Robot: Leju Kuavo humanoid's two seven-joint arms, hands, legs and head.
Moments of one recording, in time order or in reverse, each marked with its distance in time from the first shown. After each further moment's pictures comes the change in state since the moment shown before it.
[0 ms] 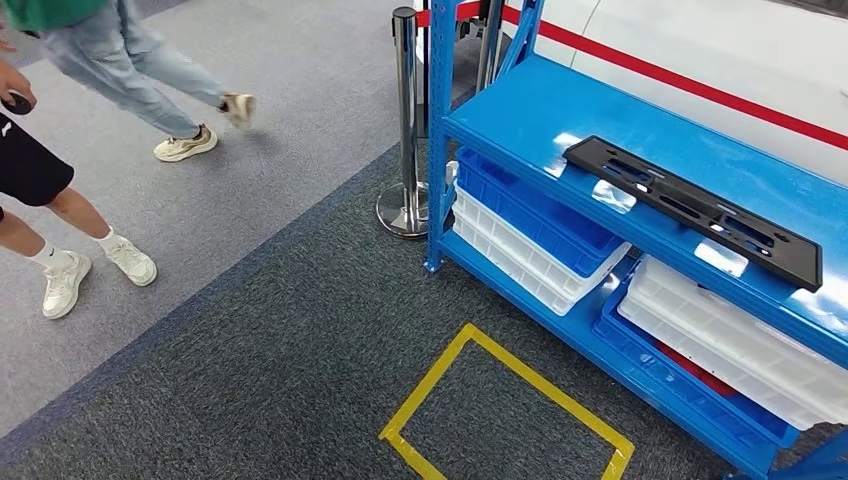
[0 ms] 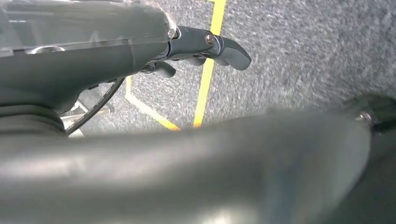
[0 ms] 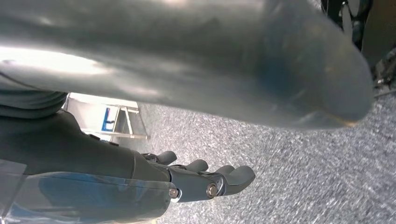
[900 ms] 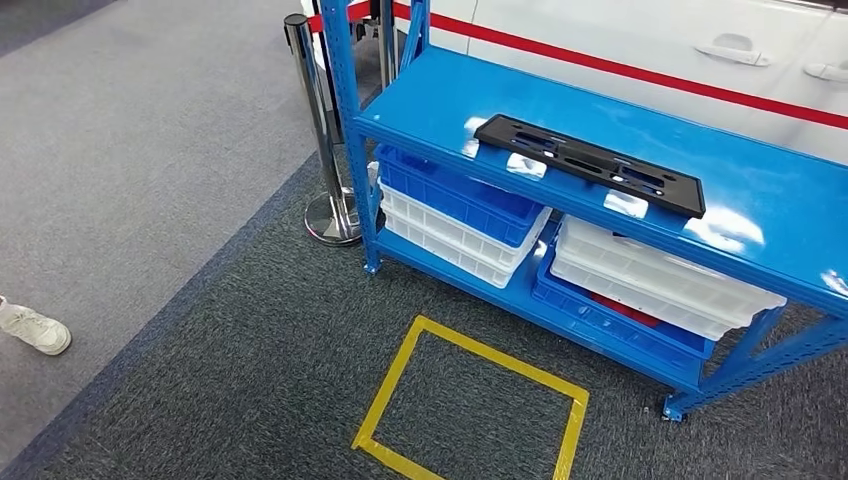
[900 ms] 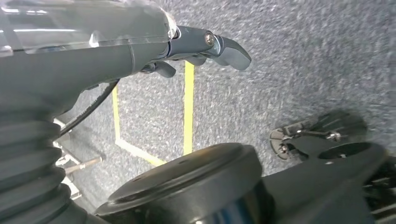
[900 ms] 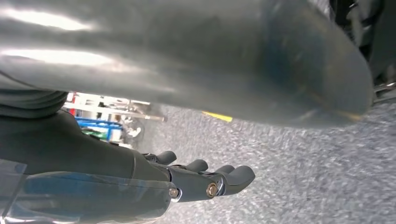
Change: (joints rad) left arm -0.007 0.006 0.011 0.000 0.015 -0.021 -0.040; right arm 0.002 -0.003 -0.008 0.000 0.004 0.007 0.017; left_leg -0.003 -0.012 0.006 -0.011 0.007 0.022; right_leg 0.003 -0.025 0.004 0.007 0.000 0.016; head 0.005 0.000
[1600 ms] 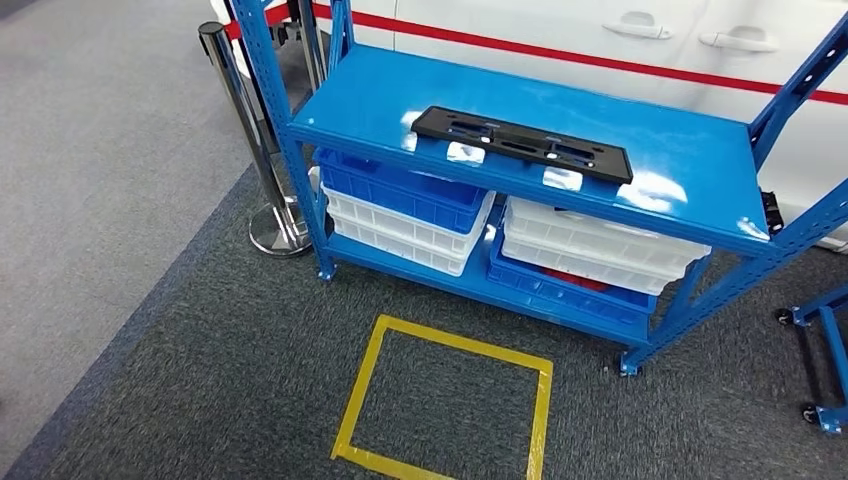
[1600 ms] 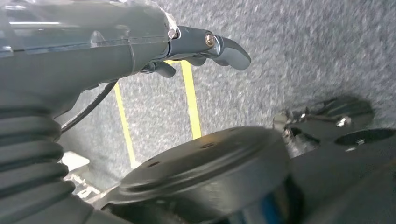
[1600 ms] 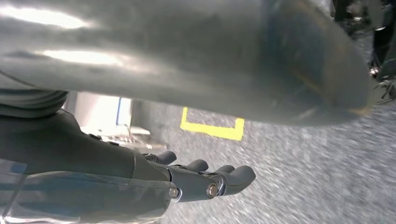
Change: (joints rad) left arm 0.012 0.000 0.004 0.001 -0.001 -0.006 -0.015; right arm 0.002 -0.004 -0.001 0.001 0.010 0.001 0.013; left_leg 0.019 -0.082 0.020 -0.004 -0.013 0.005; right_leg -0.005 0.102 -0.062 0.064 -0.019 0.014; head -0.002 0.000
